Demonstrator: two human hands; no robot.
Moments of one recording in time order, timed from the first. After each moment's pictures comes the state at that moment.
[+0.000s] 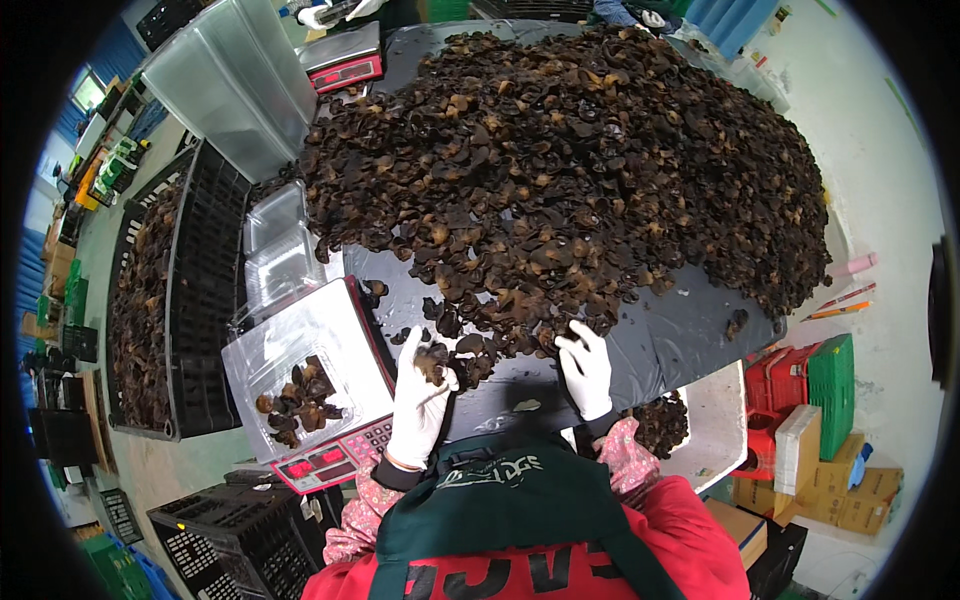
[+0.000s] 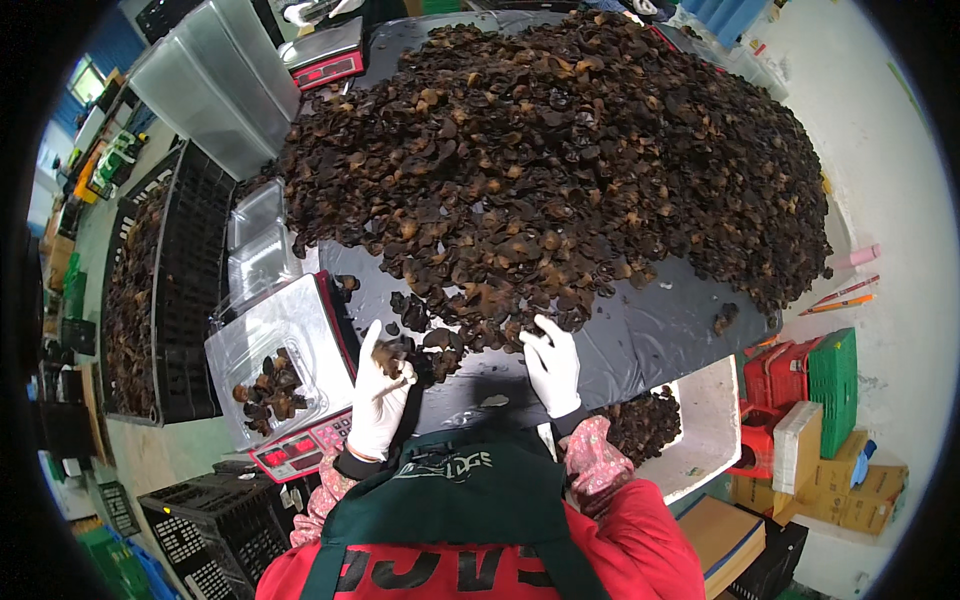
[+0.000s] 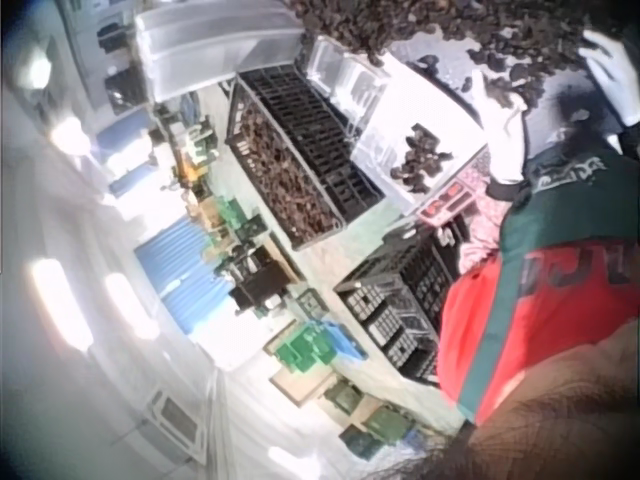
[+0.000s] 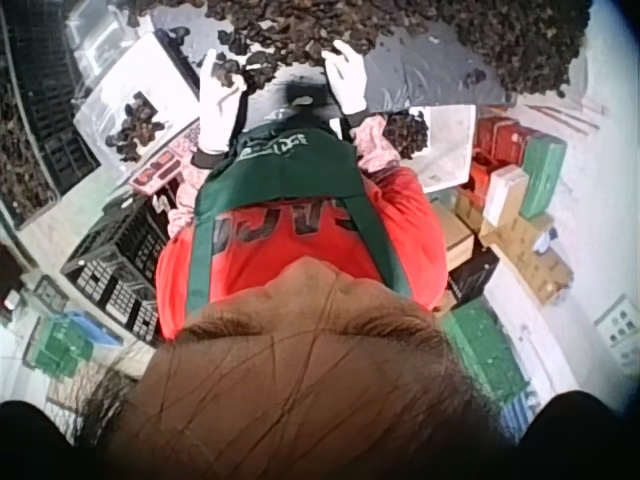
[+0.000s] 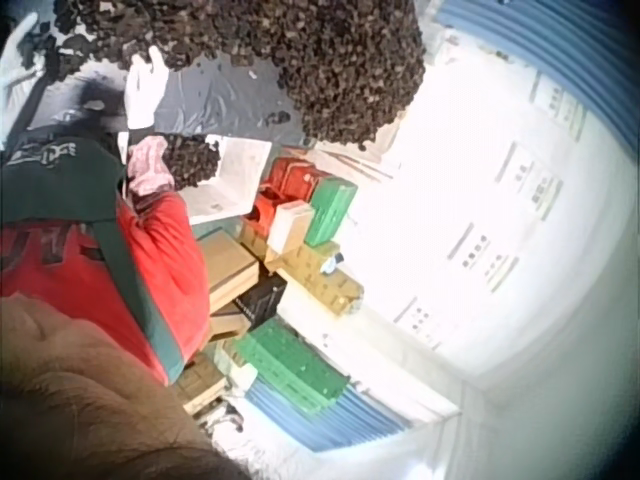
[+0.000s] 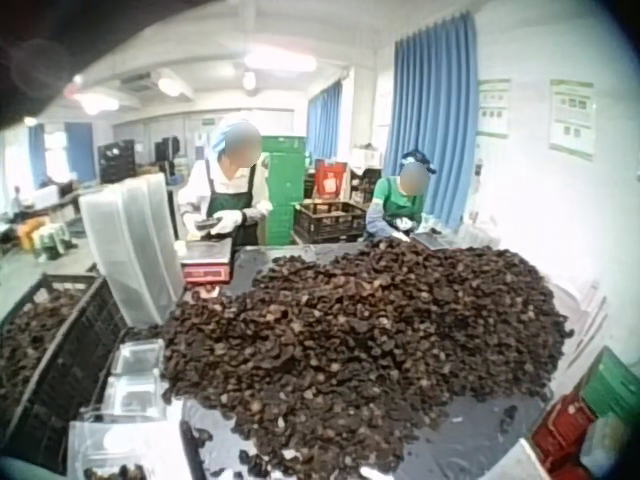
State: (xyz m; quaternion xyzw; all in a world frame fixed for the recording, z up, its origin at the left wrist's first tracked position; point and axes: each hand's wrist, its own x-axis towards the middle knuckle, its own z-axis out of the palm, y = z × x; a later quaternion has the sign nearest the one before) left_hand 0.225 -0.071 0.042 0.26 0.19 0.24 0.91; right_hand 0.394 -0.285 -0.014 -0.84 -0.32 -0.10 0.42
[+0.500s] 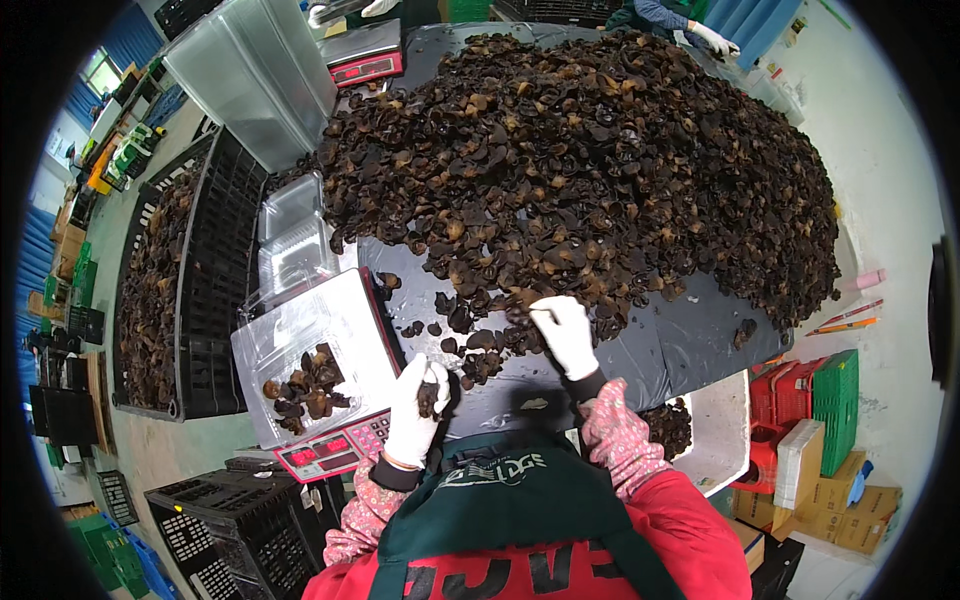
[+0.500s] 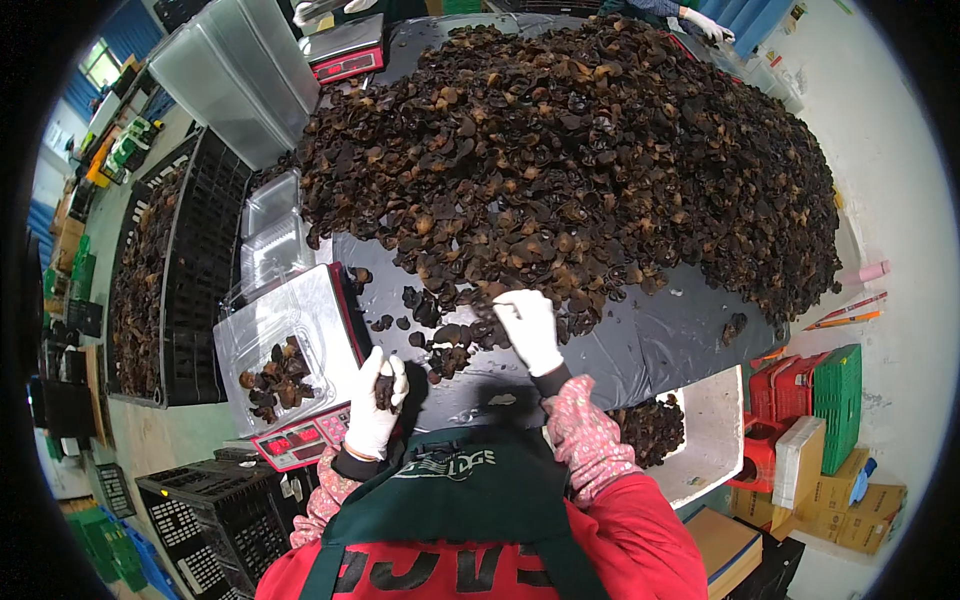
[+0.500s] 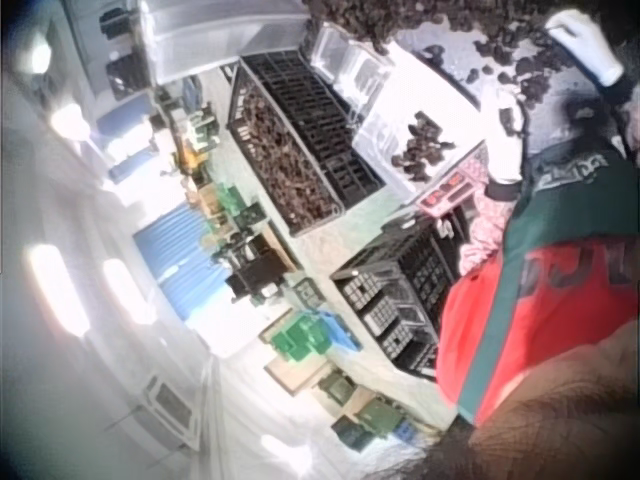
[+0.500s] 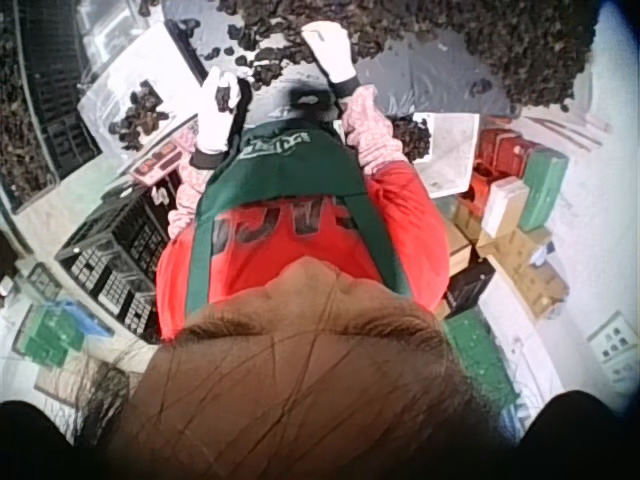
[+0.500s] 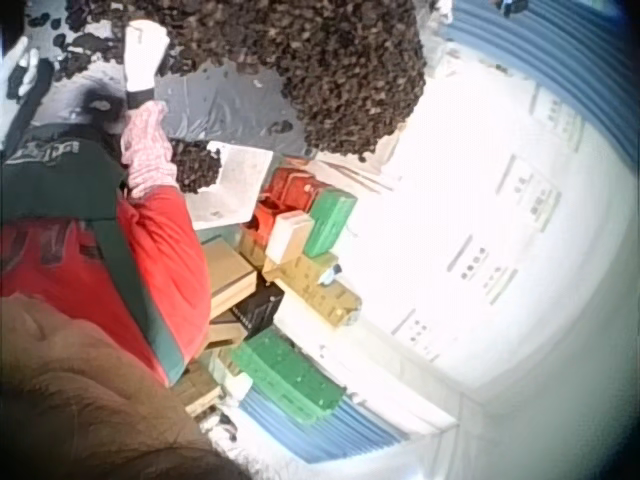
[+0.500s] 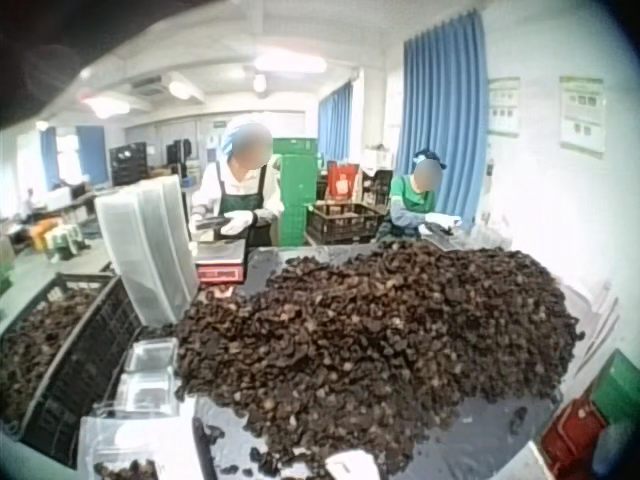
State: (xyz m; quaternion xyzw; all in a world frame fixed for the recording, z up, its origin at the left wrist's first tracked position) left_hand 0.197 -0.059 0.029 0.30 0.23 0.17 0.91; right_hand 0.432 -0.214 -0.014 -0.81 -0.36 -0.02 0.46
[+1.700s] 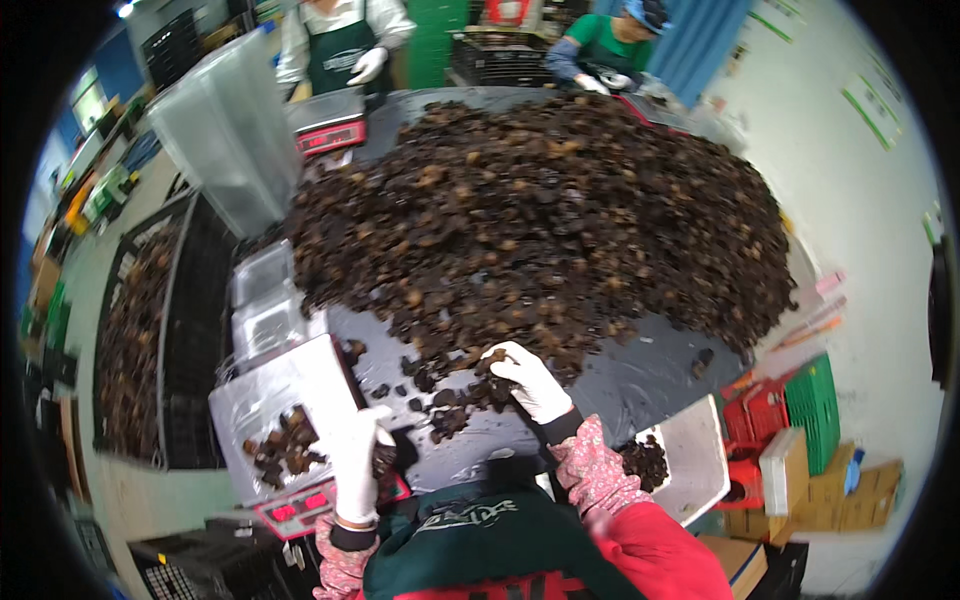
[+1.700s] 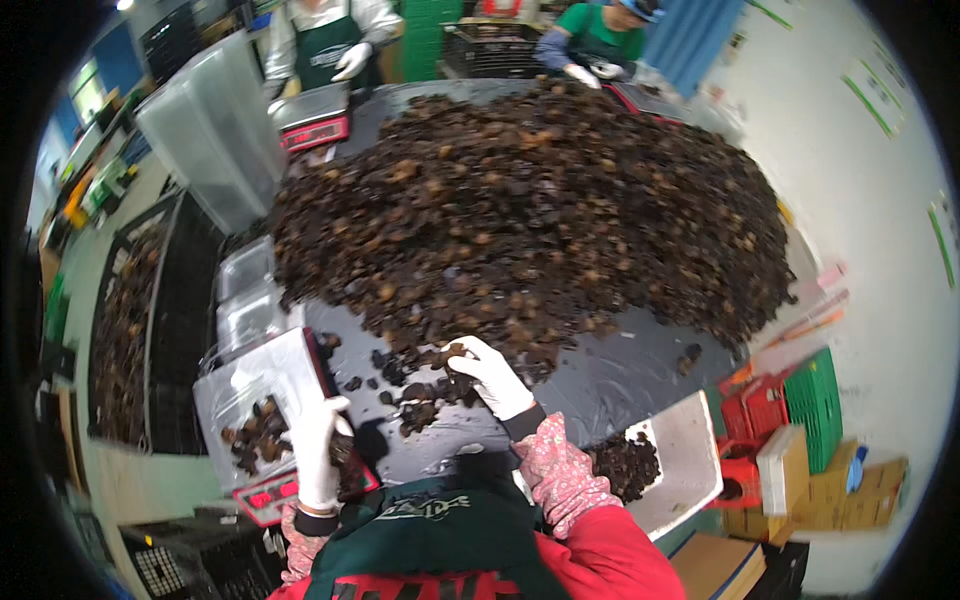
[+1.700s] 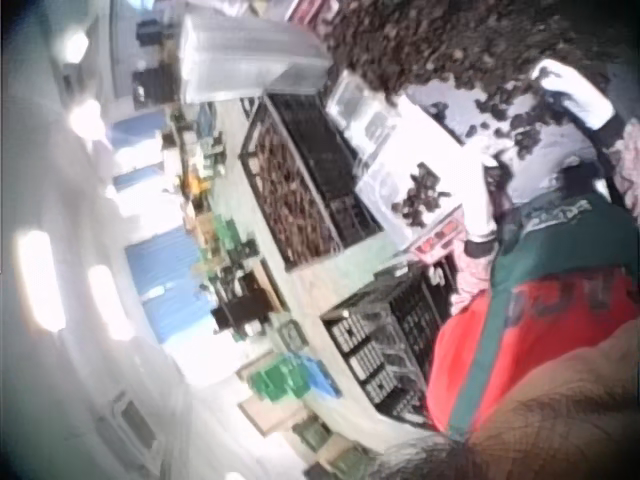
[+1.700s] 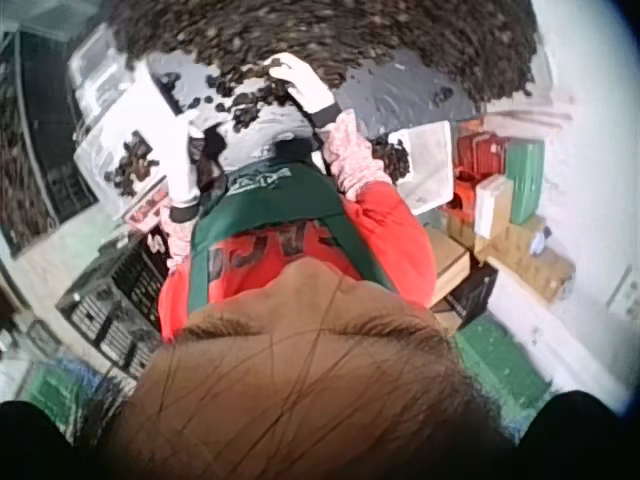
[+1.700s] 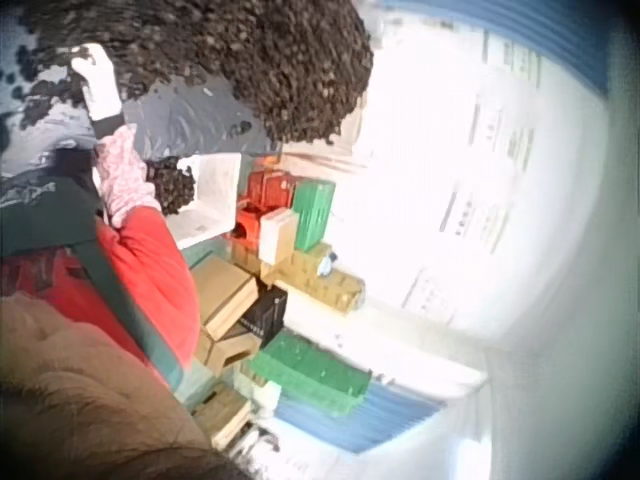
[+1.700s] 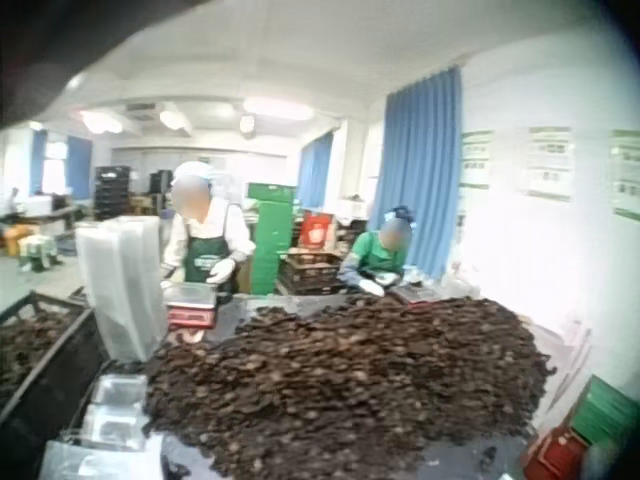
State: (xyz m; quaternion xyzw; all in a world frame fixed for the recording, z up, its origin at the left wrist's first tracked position) left_hand 0.193 -0.046 0.102 0.65 0.29 0.29 0.63; right_hand 0.433 -0.215 0.062 -0.62 -0.21 0.38 0.66
